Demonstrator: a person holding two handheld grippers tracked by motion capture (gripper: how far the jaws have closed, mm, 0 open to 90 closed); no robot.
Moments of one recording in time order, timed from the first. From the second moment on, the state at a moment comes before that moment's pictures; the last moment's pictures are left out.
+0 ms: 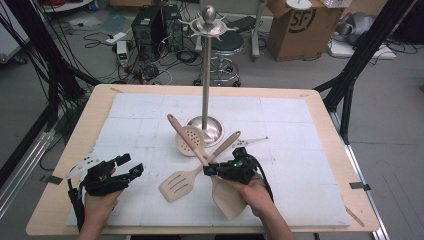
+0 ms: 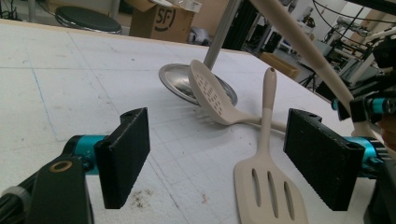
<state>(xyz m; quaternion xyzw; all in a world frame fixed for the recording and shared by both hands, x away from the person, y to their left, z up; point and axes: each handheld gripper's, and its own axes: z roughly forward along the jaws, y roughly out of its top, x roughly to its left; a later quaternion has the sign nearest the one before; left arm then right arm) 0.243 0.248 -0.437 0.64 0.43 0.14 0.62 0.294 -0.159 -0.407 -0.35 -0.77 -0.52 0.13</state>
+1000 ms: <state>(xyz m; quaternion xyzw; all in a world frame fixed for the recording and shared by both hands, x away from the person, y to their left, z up) 0.243 0.248 -0.436 0.64 0.43 0.14 0.62 0.300 -0.206 -0.351 -0.36 -0.62 -0.69 -0.02</state>
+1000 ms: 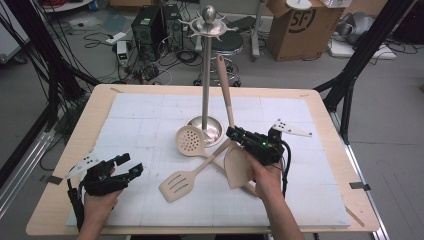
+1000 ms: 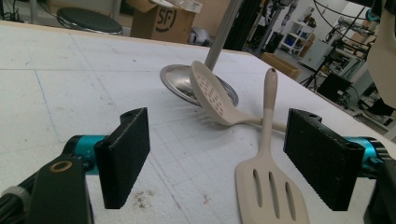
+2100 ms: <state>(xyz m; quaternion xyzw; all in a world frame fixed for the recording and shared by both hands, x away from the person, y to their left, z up) 0.243 0.250 -0.436 0.64 0.43 0.14 0.62 0.328 -0.213 -0.324 -0.36 -0.54 -0.76 0.00</state>
